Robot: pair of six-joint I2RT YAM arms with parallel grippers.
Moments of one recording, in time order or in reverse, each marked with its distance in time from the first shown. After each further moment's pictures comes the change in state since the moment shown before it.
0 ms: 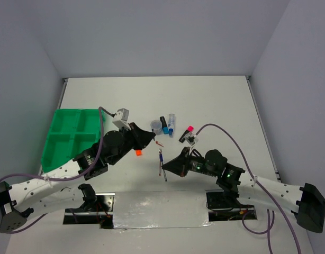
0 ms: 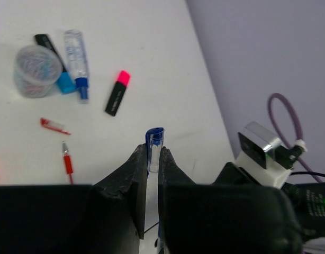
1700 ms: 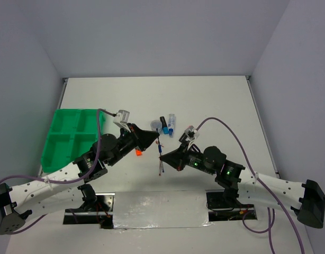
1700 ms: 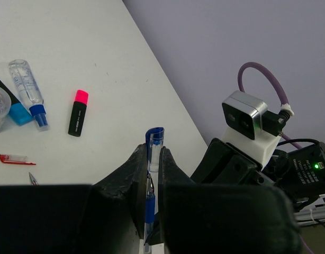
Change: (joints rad) left arm -0.002 -0.066 -0.108 0.282 0.150 0.139; right arm 0.079 0.056 0.128 -0.023 0.182 -0.099
